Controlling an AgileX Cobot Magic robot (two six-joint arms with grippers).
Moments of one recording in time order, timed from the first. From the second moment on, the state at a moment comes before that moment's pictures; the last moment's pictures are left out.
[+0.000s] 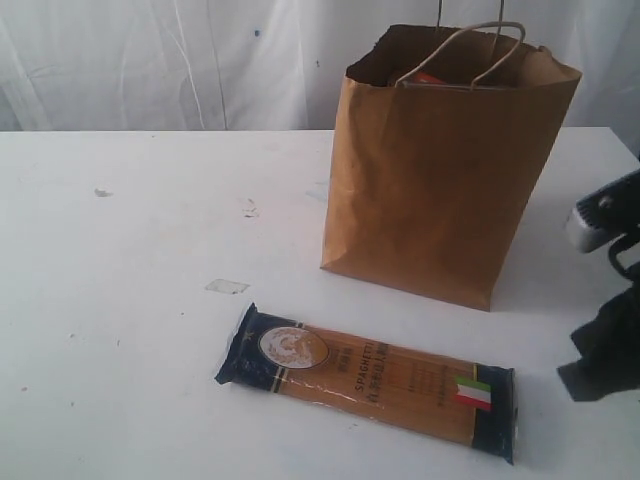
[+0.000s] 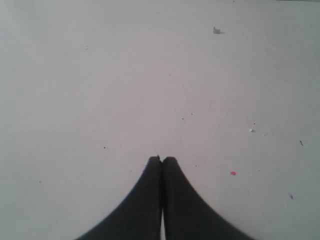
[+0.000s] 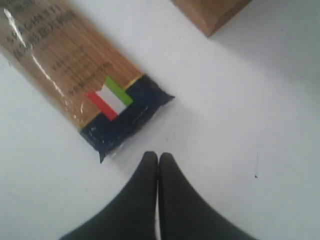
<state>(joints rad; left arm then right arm) 0.05 0.00 0.03 0.21 0.42 -0.23 0.23 1.00 -0.64 0.15 0.77 -0.37</state>
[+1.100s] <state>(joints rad) 0.05 0.00 0.03 0.21 0.42 -0.23 0.86 1.75 -1.19 -0.19 0.77 -0.43</state>
